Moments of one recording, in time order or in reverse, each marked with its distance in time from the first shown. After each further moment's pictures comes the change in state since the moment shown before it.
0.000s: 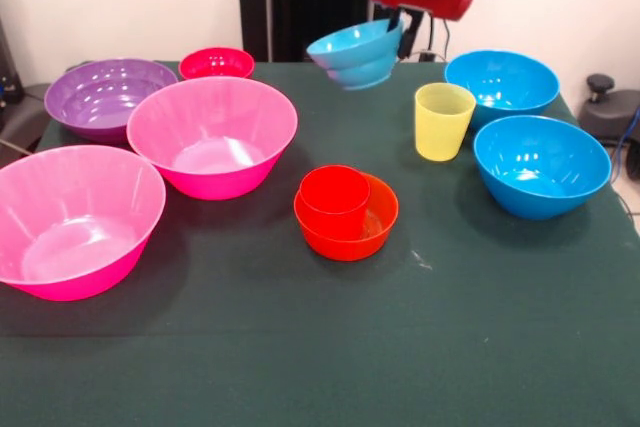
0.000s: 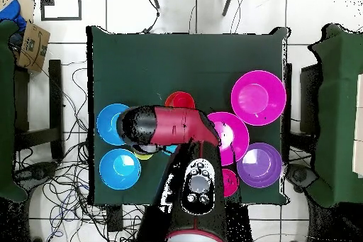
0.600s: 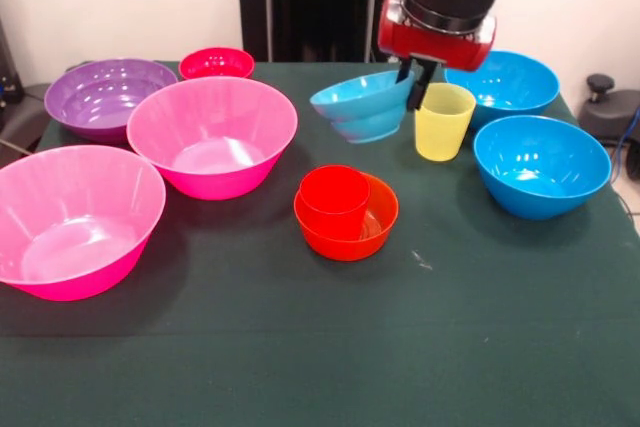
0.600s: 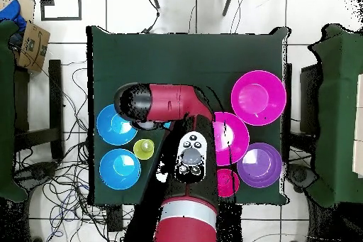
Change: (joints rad) arm 0.025 0.114 -0.008 -0.186 0.002 0.000 0.027
